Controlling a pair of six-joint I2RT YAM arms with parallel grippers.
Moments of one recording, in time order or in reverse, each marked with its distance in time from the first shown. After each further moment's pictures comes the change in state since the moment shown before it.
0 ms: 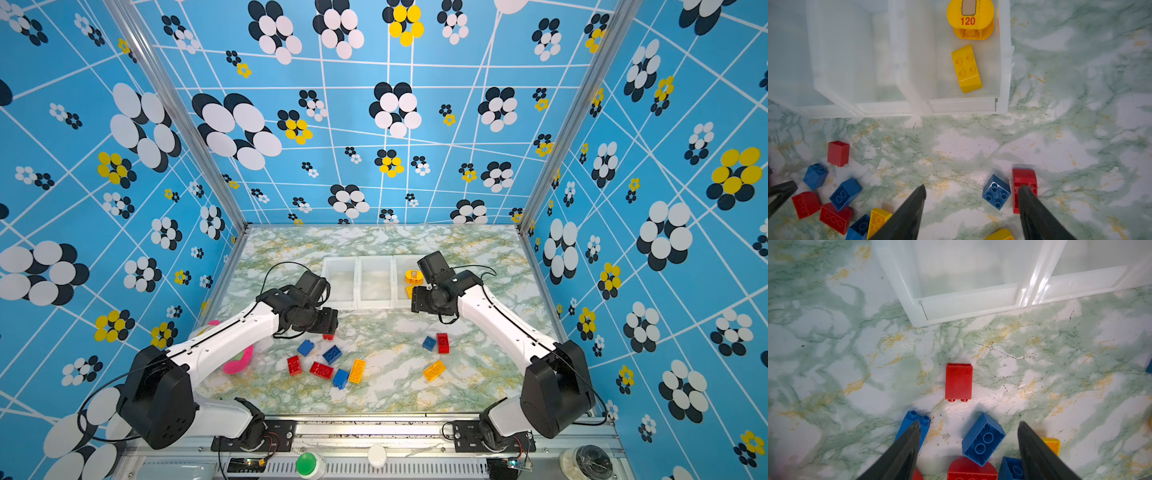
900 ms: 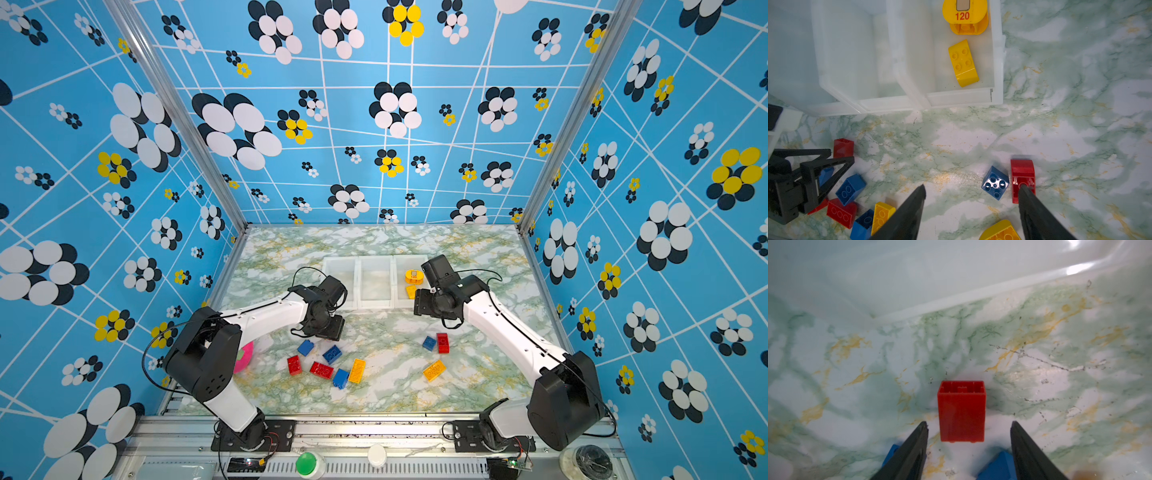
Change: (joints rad) left arm -0.018 0.270 0.044 0.011 -0.036 0.047; right arm 0.000 -0.045 -0.035 -0.004 -0.002 0.027
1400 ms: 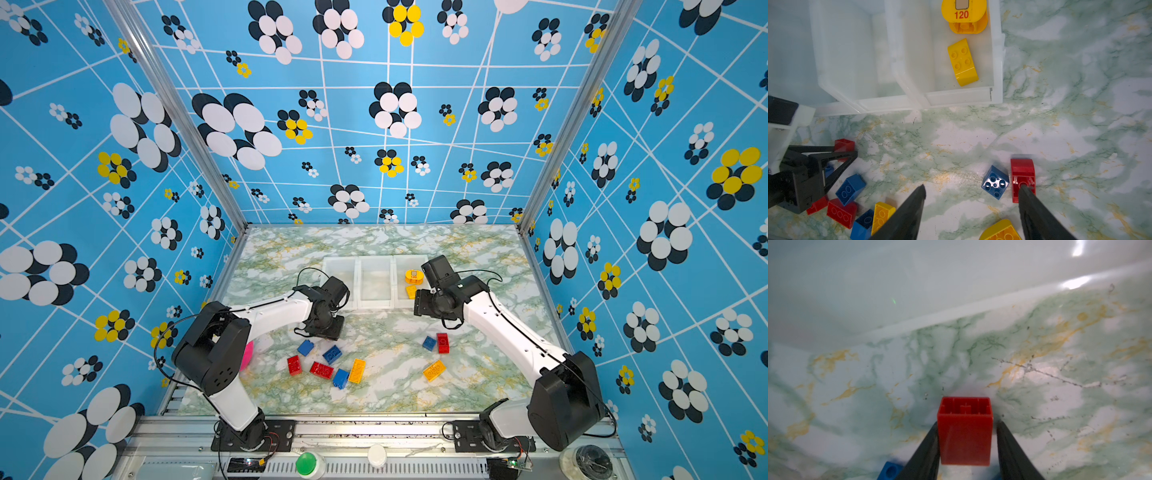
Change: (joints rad) left arm 0.000 0.048 0.010 0.024 -0.006 0.003; right arm 0.000 -0.003 -0.004 0.000 0.000 0.005
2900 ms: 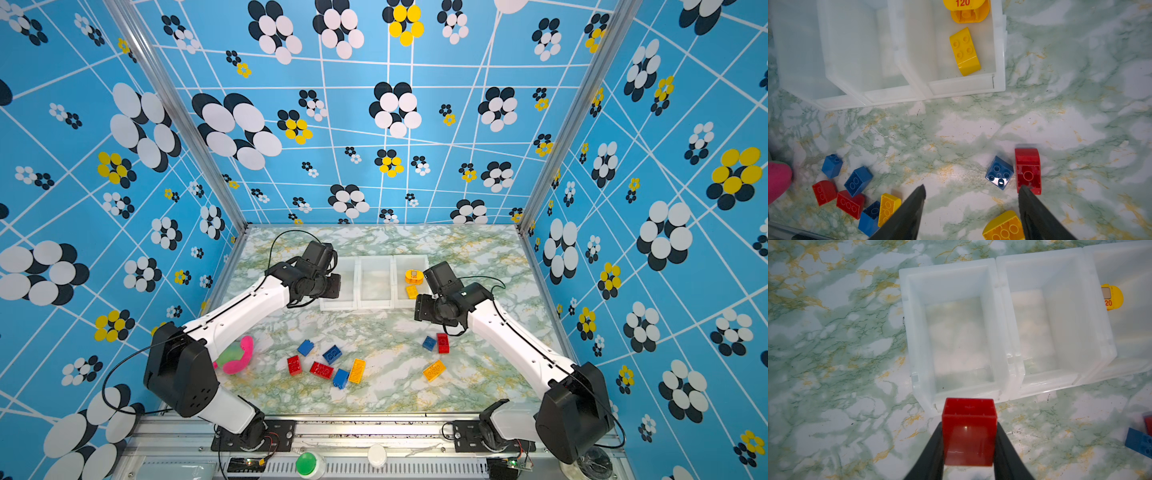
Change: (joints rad) left arm 0.067 -0.143 0.243 0.029 -0.073 0.007; right arm 0.016 -0.064 -0.061 0.014 -0.019 0.043
